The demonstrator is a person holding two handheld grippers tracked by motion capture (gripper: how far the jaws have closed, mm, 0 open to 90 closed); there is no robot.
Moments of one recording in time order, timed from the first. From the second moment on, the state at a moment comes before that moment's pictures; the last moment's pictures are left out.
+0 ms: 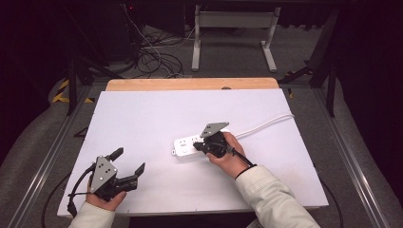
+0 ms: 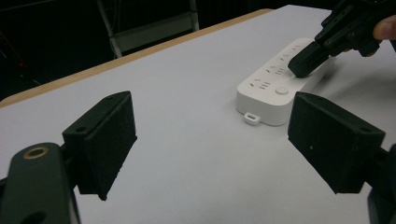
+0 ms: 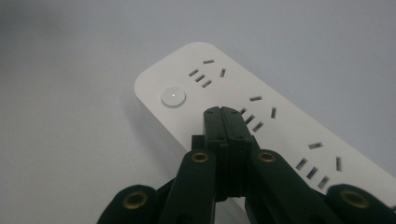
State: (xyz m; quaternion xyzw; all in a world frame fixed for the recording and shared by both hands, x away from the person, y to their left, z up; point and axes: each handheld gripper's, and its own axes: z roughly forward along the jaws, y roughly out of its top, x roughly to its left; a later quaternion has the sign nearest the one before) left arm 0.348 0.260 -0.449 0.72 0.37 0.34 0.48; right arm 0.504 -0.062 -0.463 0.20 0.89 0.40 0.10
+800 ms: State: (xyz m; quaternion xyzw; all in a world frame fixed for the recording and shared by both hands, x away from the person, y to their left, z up) left arm 0.349 0.259 -0.449 0.72 0.38 0.34 0.47; right arm 0.488 -0.059 -0.428 0.16 0.87 0.44 0.13
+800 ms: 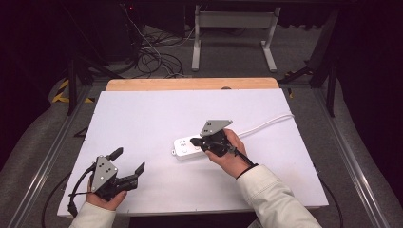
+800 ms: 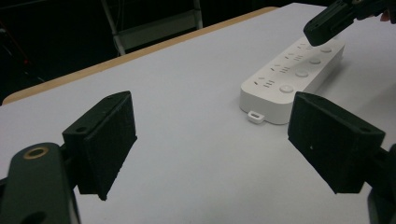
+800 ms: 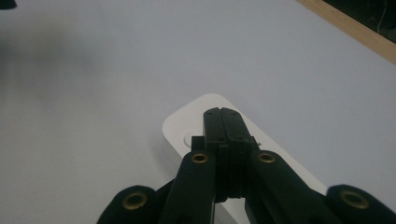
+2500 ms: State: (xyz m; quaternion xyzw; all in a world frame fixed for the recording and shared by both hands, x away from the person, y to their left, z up) left arm 0.349 0.261 -0.449 0.72 0.37 0.34 0.47; right arm 0.500 -0.025 -0.460 0.17 0.90 0.40 0.08
